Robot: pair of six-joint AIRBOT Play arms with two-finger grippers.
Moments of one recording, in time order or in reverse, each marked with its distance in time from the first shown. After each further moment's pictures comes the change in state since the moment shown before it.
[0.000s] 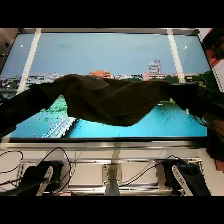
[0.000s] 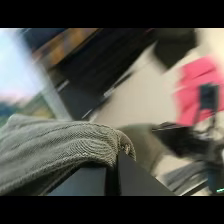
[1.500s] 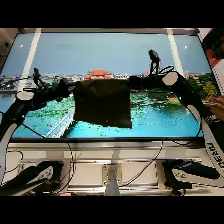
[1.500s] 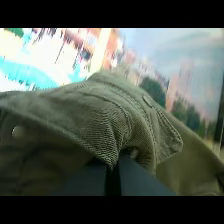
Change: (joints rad) left arm 0.036 -0.678 -0.016 0.475 0.298 -0.203; right arm 0.290 -0.792 0.025 -0.378 -0.351 0.106
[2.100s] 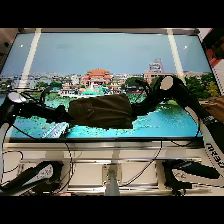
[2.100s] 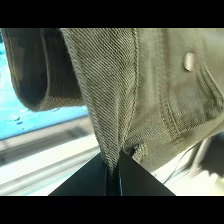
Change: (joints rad) left arm 0.126 -0.007 0.005 0.446 -0.678 0.018; right arm 0.003 -0.004 -0.080 -0.114 0.558 -0.005
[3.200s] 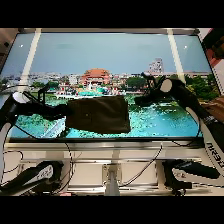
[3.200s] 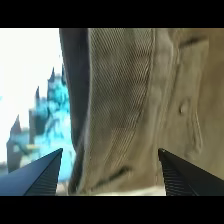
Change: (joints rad) left arm -0.031 0.000 0.000 0.096 0.250 0.001; right arm -0.052 0.000 0.042 -0.225 -0.333 0.000
